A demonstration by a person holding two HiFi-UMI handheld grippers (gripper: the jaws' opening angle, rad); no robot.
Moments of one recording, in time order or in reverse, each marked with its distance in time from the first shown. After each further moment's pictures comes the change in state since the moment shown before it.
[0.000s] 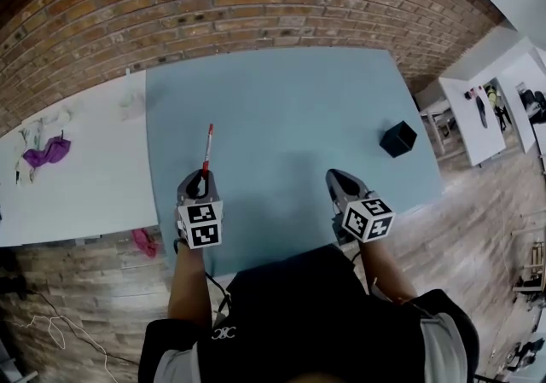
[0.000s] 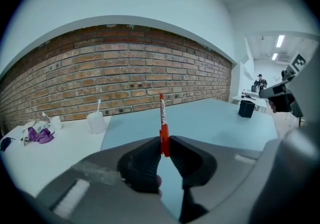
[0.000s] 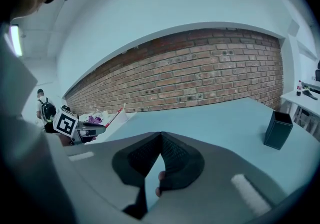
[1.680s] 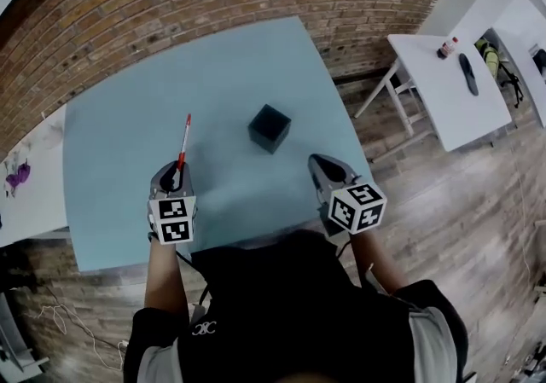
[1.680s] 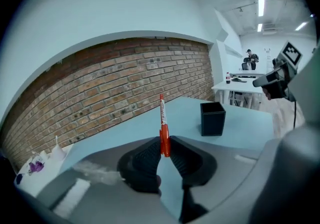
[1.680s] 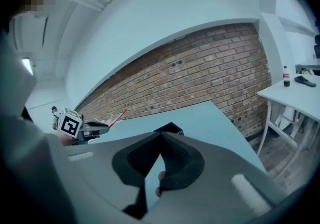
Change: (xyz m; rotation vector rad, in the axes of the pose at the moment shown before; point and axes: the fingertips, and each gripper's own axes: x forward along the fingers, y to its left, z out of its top) left arm 0.096 -0.405 0.095 0.247 0.037 0.056; right arm -0.167 -0.396 0.003 0.090 -0.066 0.132
